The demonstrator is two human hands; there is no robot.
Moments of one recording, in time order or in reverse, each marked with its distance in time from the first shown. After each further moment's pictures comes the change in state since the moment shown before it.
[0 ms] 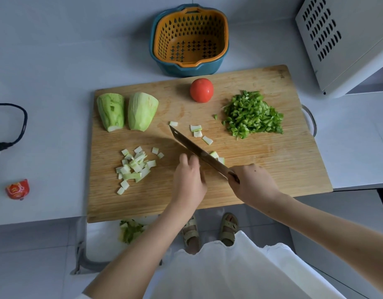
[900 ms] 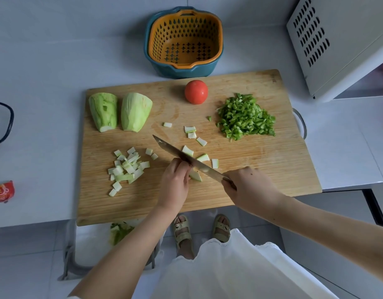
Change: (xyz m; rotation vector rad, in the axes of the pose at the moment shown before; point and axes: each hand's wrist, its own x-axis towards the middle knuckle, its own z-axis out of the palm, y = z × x) left_hand 0.004 -0.040 0.019 -0.205 0.243 0.307; right_hand -0.019 -0.007 -0.019 -0.103 -0.034 -0.095
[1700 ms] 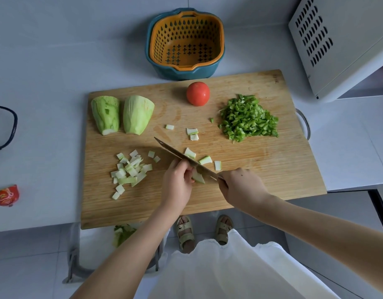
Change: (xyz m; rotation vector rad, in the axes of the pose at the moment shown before) left_hand 0.007 0.002 -0.002 -0.157 -0.067 -0.216; right_hand 0.025 -0.004 0.020 -0.020 0.026 0.015
